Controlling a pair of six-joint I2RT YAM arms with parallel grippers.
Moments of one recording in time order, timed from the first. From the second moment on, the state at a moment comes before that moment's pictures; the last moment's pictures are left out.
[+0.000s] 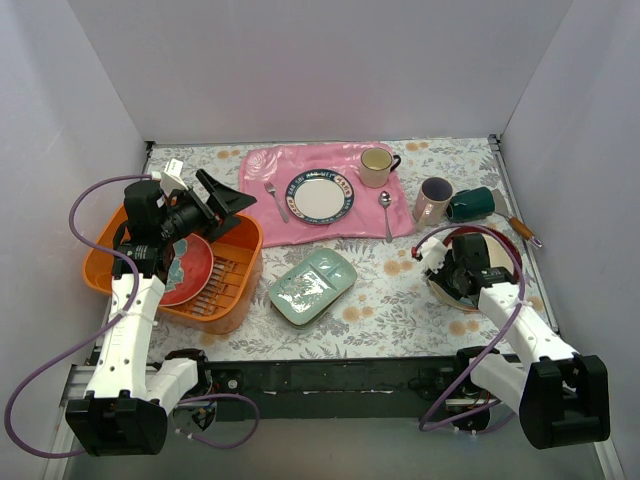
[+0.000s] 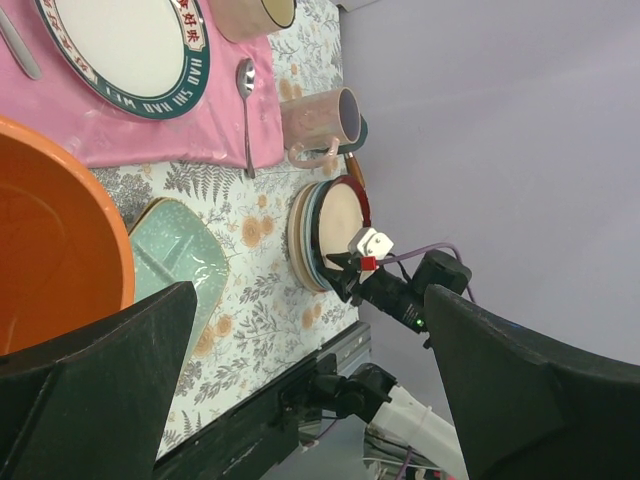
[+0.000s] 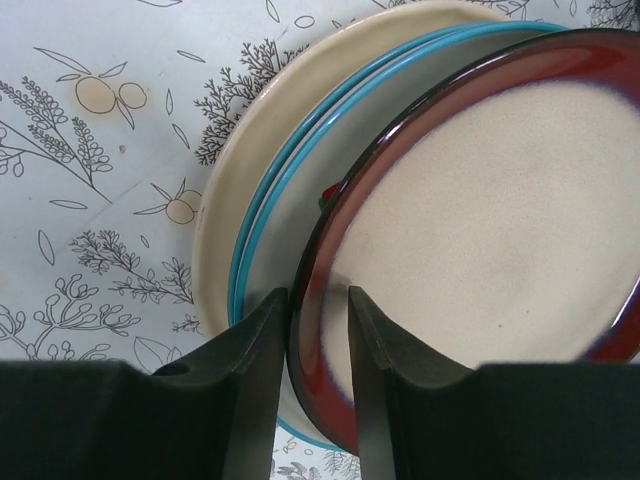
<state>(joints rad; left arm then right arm) 0.02 0.97 1.00 -0.39 0.70 -0.89 0.16 1.02 0.54 -0.52 0.02 -0.77</state>
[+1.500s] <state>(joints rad) 0.02 0.95 0.99 -0.31 0.70 -1.00 0.17 0.76 0.71 -0.81 0.04 -0.80</state>
